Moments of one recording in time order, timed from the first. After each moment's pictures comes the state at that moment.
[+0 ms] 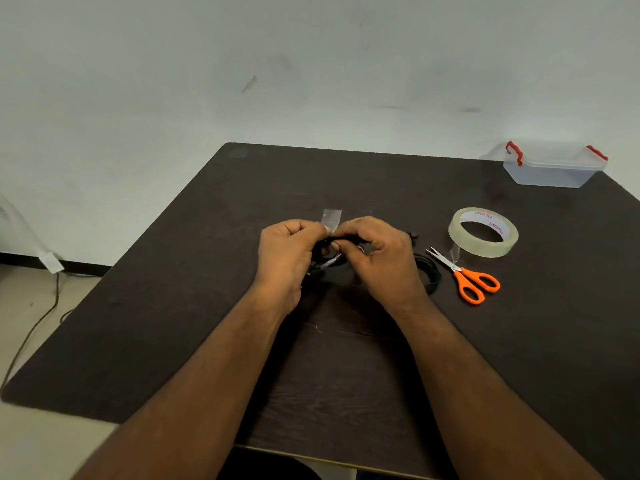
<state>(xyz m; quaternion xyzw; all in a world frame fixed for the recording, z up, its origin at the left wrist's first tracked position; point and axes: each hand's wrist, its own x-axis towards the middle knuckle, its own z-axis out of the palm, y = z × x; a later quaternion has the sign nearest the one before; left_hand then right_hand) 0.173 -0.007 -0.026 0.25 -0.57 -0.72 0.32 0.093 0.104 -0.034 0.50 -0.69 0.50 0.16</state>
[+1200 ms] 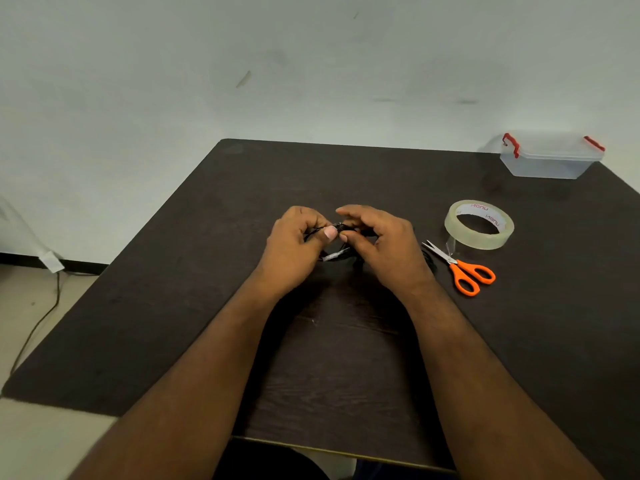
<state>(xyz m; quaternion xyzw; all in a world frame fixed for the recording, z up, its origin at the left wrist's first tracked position) 0.170 -0.024 -0.040 0.17 -0.84 -0.43 0.28 0.077 0.111 -0.032 0.48 -0.73 0.48 0.09</state>
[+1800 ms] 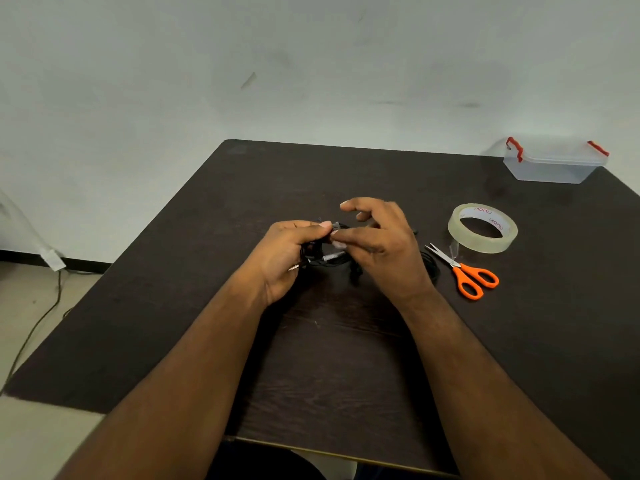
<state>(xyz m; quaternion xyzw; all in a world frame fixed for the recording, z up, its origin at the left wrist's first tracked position) 0.177 -0.029 -0.031 0.16 -0.55 -0.81 0.13 0.081 0.110 -0.036 0.55 -0.69 0.40 0.25</state>
